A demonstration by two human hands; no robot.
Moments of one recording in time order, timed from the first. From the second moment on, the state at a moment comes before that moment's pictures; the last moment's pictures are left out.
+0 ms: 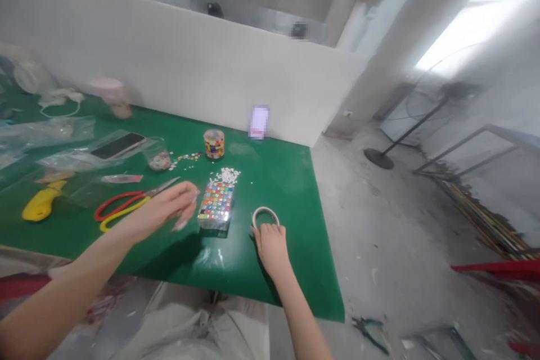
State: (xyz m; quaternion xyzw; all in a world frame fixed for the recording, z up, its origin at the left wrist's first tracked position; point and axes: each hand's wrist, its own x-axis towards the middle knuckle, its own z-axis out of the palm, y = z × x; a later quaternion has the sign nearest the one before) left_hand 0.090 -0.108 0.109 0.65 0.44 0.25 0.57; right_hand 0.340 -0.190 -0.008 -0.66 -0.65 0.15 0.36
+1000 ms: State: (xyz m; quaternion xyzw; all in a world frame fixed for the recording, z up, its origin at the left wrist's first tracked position) left_hand 0.097 -0.177 0.123 0.51 0.41 0.42 0.63; right_hand 0.304 -0.252 0.094 -0.52 -0.61 0.41 0.42
